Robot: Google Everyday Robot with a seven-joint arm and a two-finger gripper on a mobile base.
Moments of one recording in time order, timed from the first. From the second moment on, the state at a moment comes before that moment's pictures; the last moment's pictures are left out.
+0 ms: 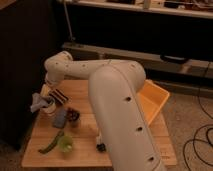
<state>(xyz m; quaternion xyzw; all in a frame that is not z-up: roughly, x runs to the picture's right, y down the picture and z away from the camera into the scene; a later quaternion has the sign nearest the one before) -0.325 -0.016 0.856 -0.29 -0.16 0.32 0.89</state>
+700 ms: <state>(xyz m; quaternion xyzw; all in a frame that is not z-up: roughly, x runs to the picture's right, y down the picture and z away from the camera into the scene) -0.320 0.010 0.924 -0.31 -0.13 0.35 0.87</state>
